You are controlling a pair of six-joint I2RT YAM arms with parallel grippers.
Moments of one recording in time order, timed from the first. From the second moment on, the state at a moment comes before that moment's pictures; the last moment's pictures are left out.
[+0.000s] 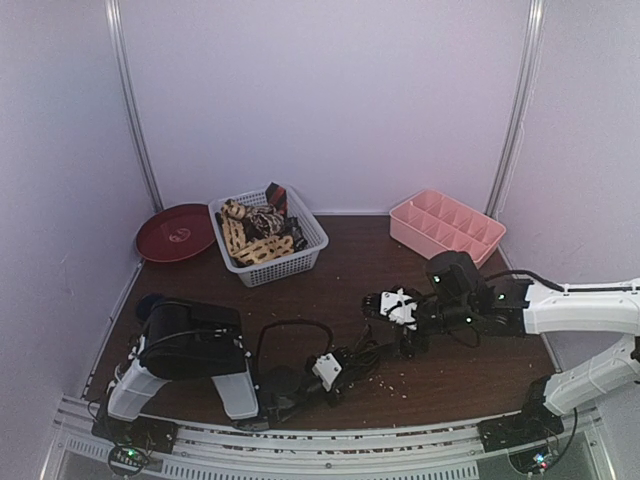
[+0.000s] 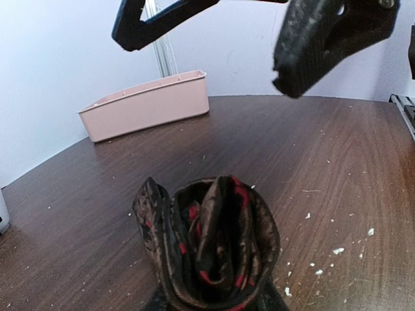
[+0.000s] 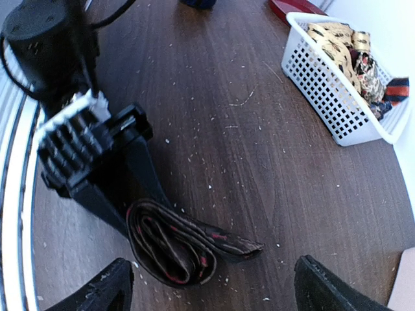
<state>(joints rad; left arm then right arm) -1.35 2.34 0.75 1.55 -0.36 0.14 0.92 1.23 0.72 -0.14 -0.18 -0.50</state>
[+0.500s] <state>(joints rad) -1.35 2.34 0.73 1.56 -0.33 0.17 0.79 1.42 0.83 -0.33 -0.42 -0.91</state>
